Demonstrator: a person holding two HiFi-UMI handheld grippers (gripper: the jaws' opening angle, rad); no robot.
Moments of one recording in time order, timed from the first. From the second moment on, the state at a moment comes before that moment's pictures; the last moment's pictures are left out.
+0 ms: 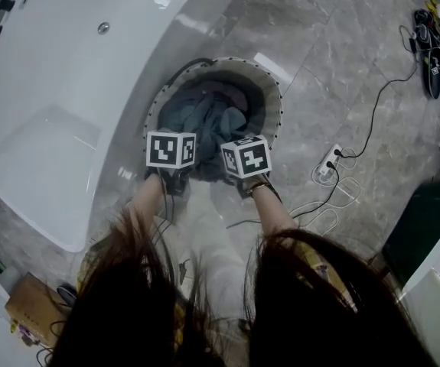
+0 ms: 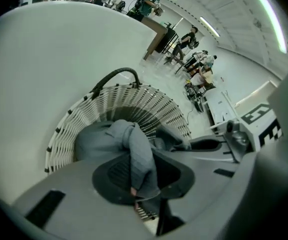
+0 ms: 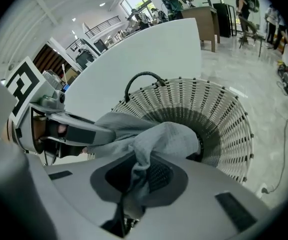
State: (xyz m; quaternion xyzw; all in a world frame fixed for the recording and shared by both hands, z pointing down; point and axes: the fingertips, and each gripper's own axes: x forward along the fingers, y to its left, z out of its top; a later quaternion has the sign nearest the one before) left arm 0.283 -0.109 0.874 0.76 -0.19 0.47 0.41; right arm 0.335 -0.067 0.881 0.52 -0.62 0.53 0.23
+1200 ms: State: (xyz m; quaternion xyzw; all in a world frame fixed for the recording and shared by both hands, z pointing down) left arm 0.262 -0.111 0.826 0.79 -0.18 0.51 0.29; right arm 0.330 -0.066 0.838 0.52 -0.61 0.52 0.28
